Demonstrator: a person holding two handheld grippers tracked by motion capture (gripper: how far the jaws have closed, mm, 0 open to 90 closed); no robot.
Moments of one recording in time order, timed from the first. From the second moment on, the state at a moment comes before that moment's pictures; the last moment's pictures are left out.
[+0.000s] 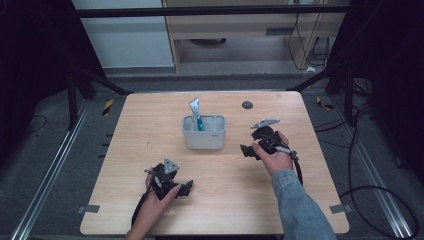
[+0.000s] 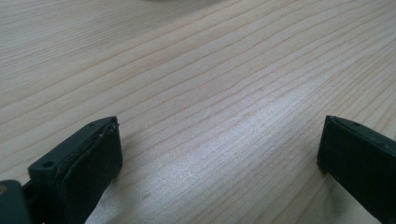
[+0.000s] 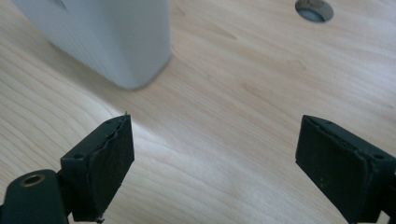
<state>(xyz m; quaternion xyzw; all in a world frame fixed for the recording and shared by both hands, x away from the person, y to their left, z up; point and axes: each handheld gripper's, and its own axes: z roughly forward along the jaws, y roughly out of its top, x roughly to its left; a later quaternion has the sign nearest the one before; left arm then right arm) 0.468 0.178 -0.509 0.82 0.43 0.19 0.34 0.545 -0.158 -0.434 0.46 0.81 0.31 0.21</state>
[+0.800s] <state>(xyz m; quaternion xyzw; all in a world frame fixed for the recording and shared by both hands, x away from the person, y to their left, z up) 0.468 0.177 -0.509 0.82 0.43 0.19 0.34 0.535 -0.233 -0.493 0.56 0.73 0.33 0.23</state>
